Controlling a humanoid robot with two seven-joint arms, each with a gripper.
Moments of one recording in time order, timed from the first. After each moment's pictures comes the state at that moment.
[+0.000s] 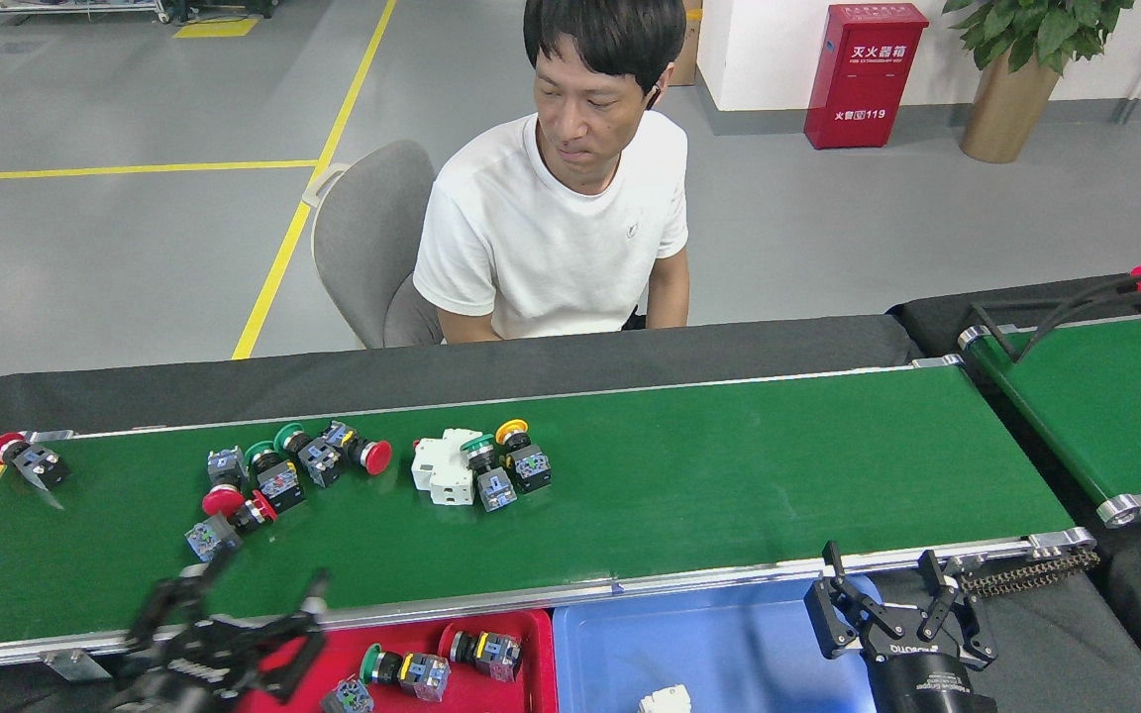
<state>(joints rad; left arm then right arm) 0.23 -0.04 0.65 -1.63 -1.65 -0.60 0.10 0.12 -0.05 0.06 -1.66 1.27 0.11 -0.01</state>
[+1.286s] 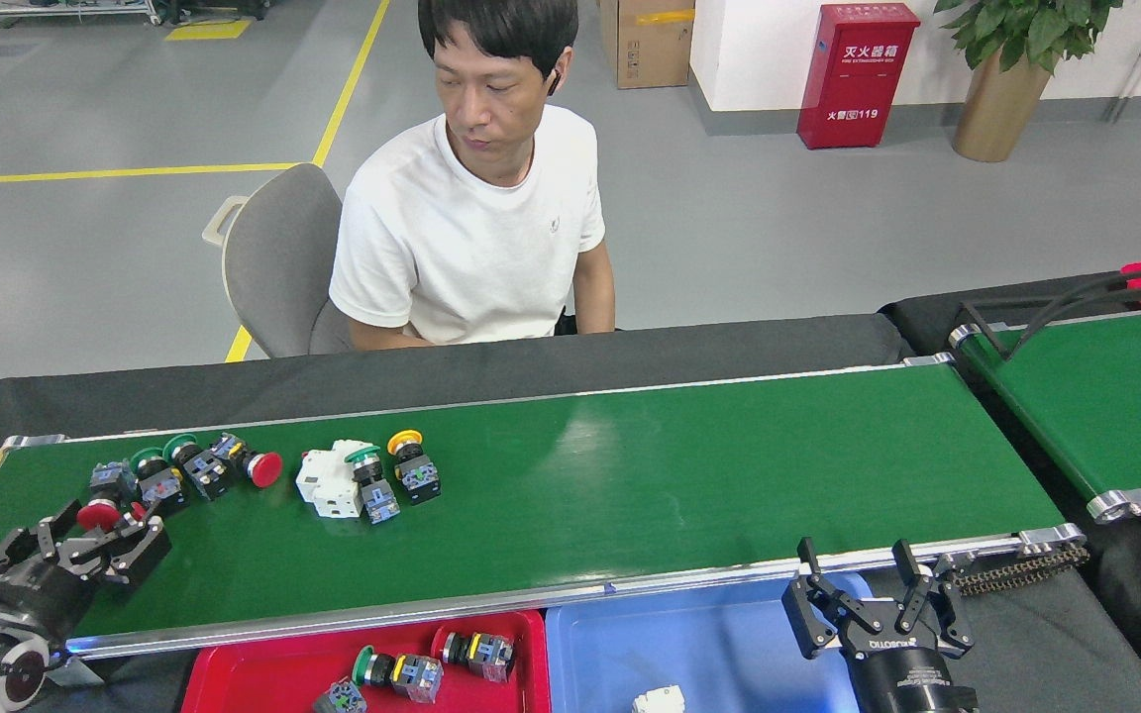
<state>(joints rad) -0.56 0.41 0.22 -0.50 -1.53 -0.38 0.05 0.10 -0.05 0.11 -1.66 1.28 0.08 -0.02</state>
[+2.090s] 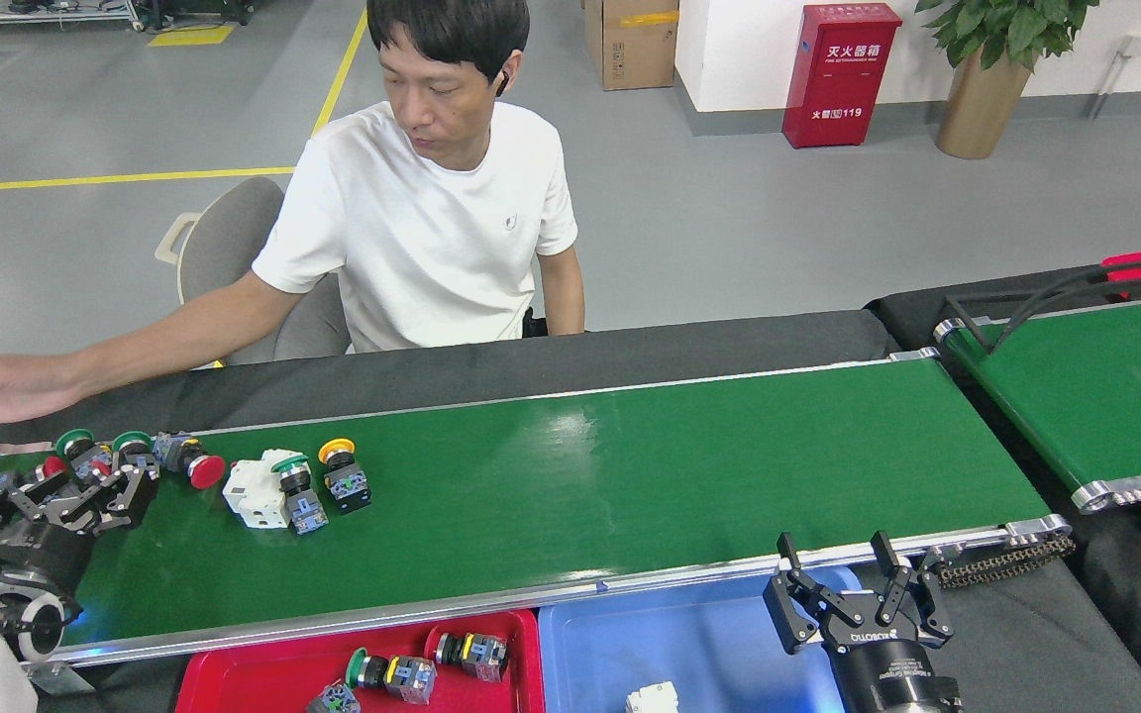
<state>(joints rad) -0.14 0.40 0.21 -1.14 -1.22 -0.42 0.07 0.09 -0.05 0.13 -1.65 1.28 0.08 -0.02</state>
